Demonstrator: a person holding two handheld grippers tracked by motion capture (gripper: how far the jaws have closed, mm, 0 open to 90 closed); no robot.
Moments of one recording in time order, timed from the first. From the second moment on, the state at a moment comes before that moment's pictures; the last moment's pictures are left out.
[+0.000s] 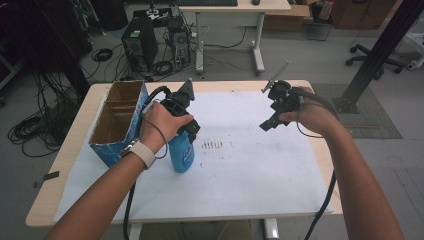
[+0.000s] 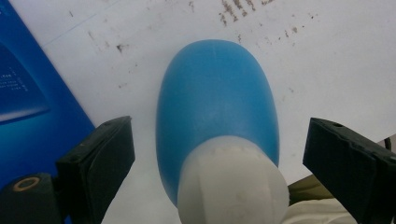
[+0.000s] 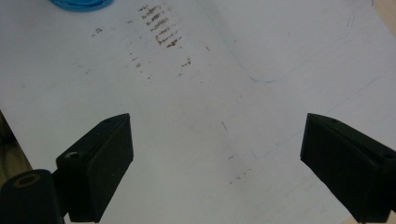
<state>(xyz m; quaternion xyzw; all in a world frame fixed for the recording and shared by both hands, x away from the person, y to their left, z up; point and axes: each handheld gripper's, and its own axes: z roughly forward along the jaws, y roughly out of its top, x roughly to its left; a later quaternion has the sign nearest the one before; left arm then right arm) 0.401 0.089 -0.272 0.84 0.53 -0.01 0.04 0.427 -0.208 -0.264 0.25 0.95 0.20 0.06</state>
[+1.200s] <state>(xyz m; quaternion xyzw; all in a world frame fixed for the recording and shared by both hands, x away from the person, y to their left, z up) 0.405 0.091 -0.288 0.84 0.54 -0.02 0.03 0.427 -0.211 -0.266 0.26 0.94 0.20 0.06</state>
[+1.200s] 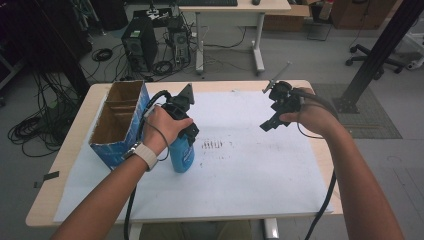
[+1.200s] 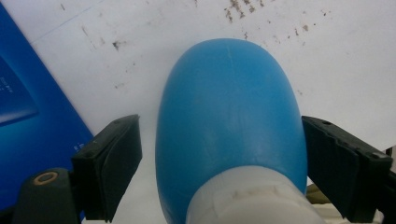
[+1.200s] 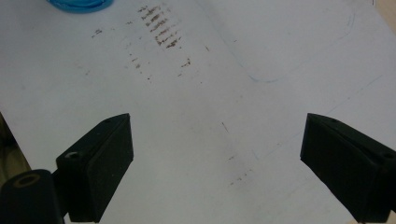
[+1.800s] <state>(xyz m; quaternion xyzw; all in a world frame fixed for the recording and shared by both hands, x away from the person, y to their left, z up) 0.404 0.092 -0.291 0.84 0.54 -0.01 0.04 0.427 -0.212 -0.266 0.26 0.94 0.20 0.06</state>
